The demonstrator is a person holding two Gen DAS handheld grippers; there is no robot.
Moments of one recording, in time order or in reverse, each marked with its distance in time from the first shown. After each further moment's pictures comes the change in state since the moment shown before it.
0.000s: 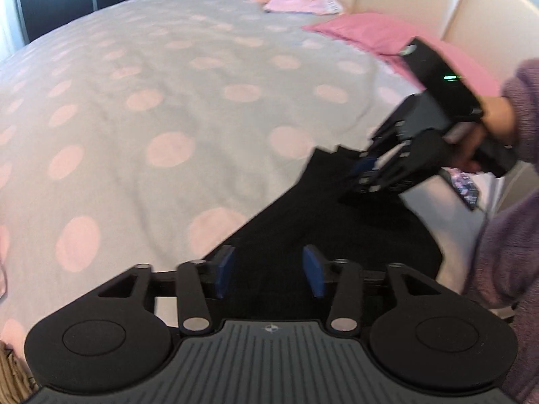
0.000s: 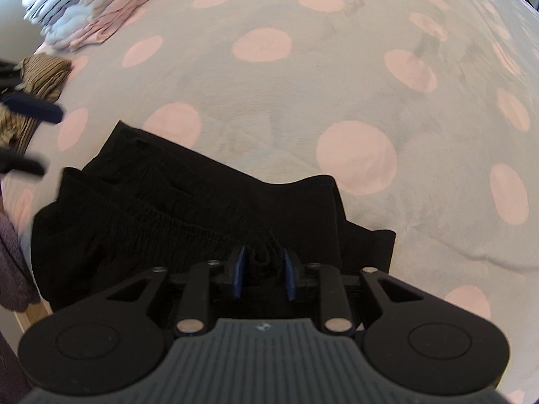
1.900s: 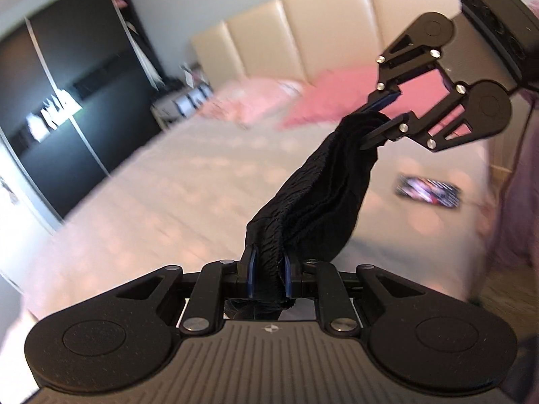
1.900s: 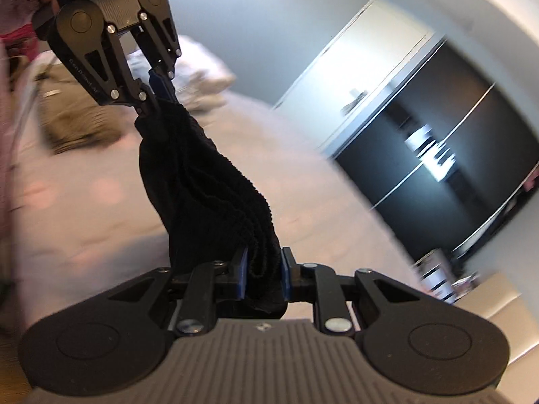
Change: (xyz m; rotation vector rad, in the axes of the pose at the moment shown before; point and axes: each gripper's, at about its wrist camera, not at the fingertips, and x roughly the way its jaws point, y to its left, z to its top) left arm -0.143 -0.113 -0.009 0.458 -0.273 0.208; right arm -0.226 0.158 -0.089 -0.638 -0.589 -0.452
